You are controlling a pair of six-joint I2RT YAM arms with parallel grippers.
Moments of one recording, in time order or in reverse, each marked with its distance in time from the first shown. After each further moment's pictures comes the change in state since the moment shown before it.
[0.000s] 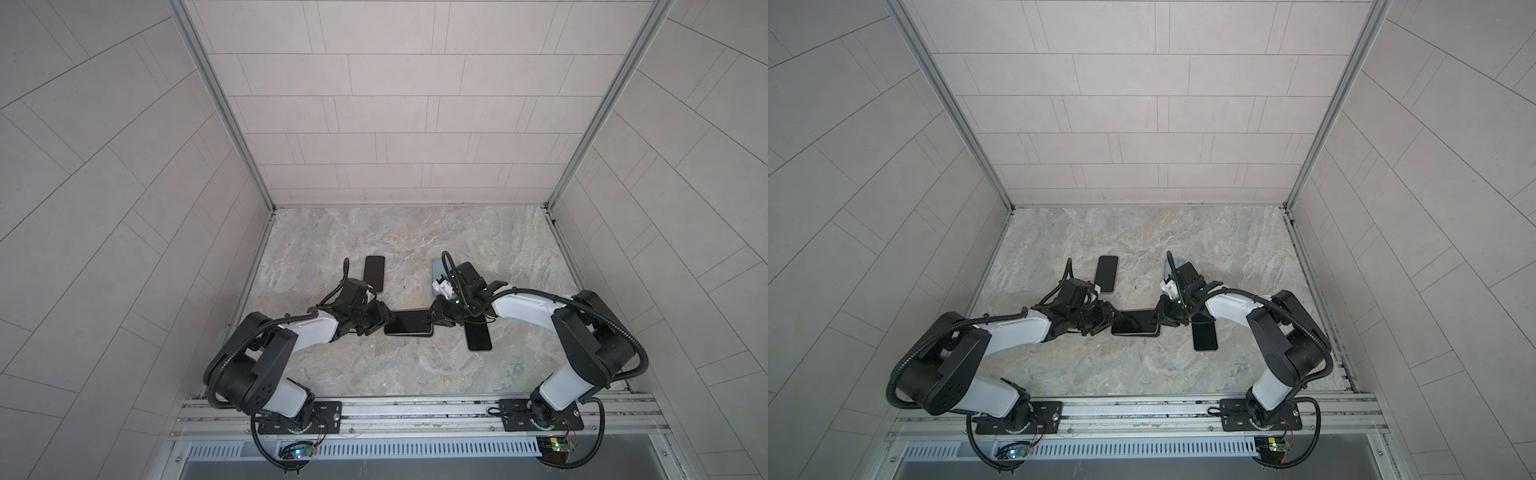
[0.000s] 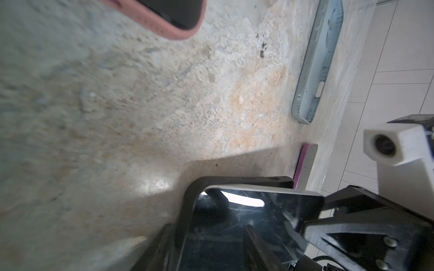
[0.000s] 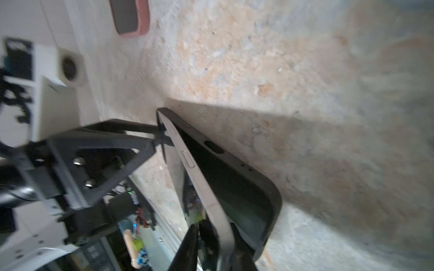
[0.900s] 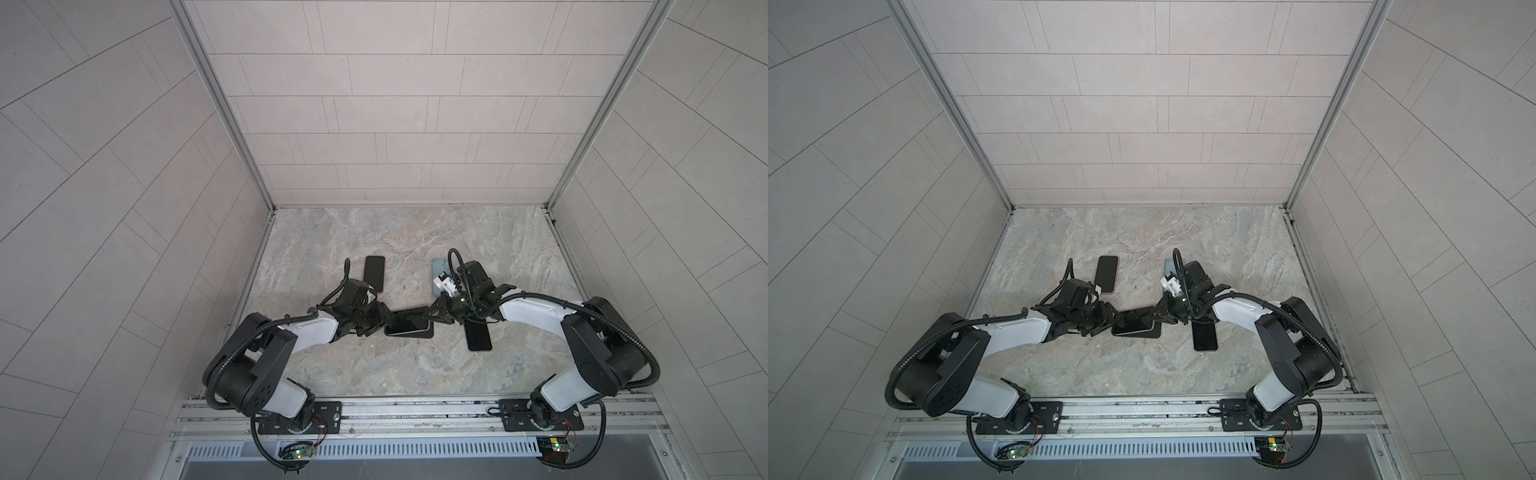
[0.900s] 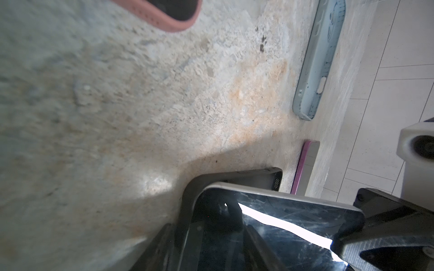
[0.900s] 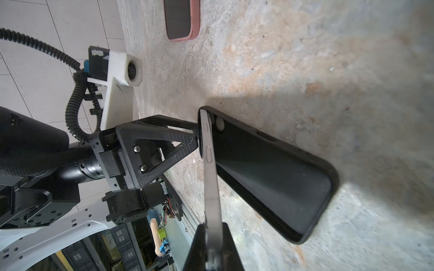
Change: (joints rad) left arm -0.006 -0.009 0.000 -0.019 -0.007 0.008; right arm -0.043 -0.073 -0.060 0.145 -0.141 0.063
